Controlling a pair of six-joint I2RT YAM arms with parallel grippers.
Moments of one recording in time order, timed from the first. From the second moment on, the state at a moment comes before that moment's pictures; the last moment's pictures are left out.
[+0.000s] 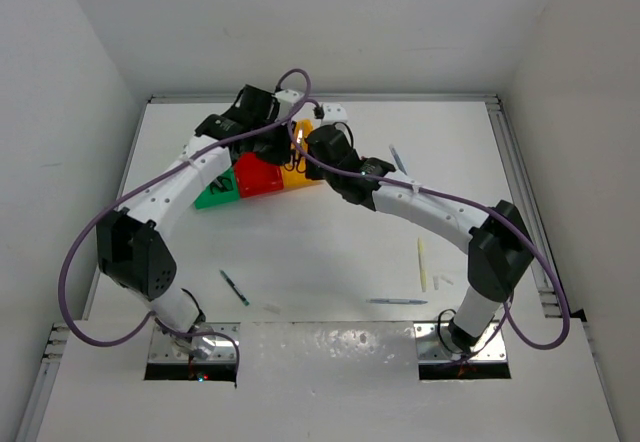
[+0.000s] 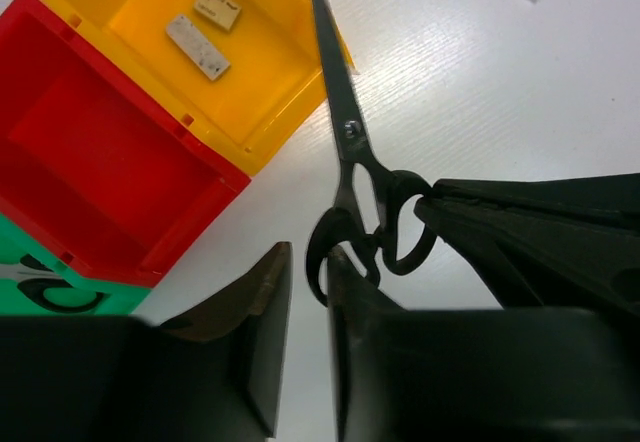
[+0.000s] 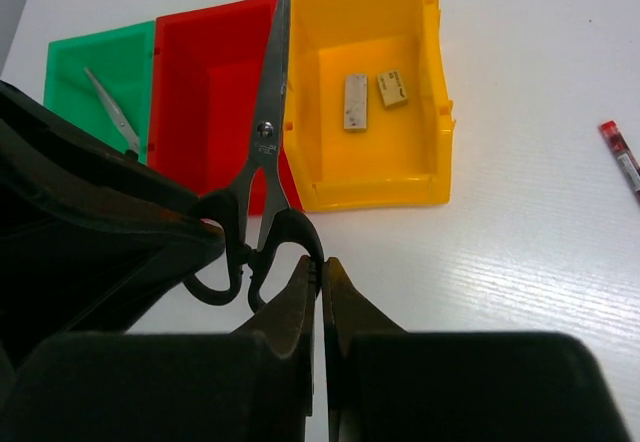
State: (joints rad) left arm -0.43 1.63 1.55 -0.75 0.14 0.00; right arm 0.82 1.72 1.37 -0.18 0.41 0.51
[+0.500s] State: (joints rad) left arm -0.38 1.64 1.46 -0.72 0.13 -0.03; right arm 0.84 1.75 1.37 -0.18 0.35 0.53
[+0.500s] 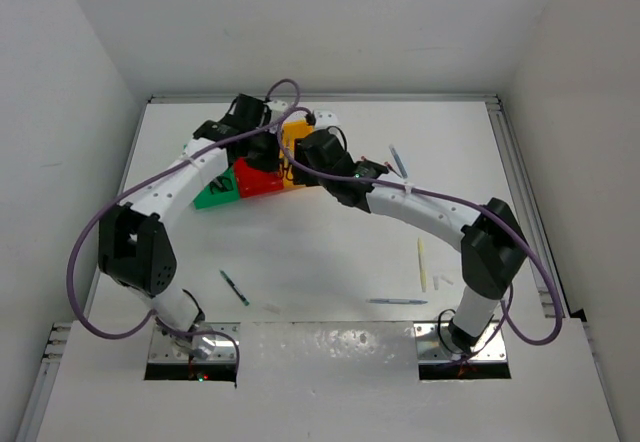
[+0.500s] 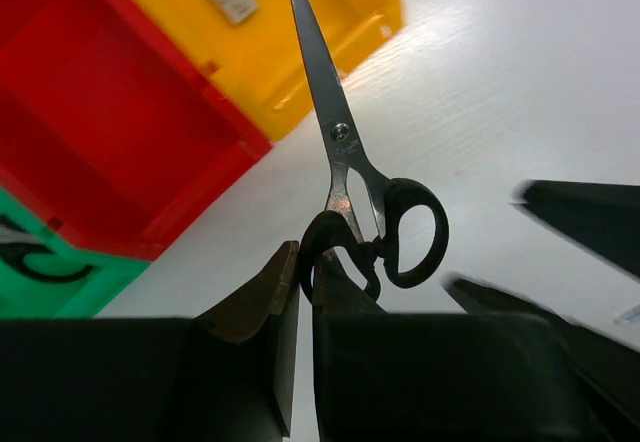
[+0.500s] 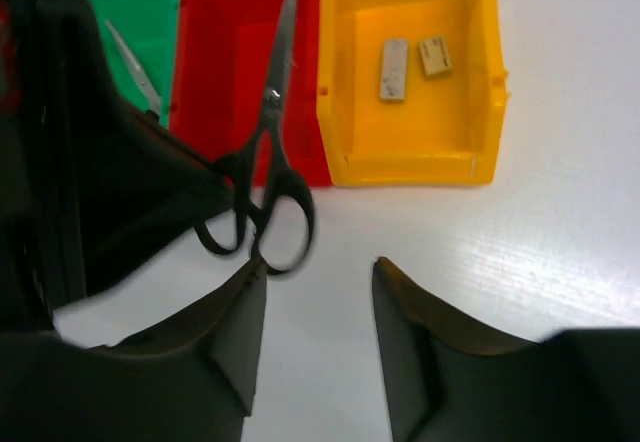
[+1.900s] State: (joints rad) left arm 0.07 1.84 1.40 -0.62 0.09 -0.08; right arm 0.82 1.50 1.15 -0.24 0.36 0.38
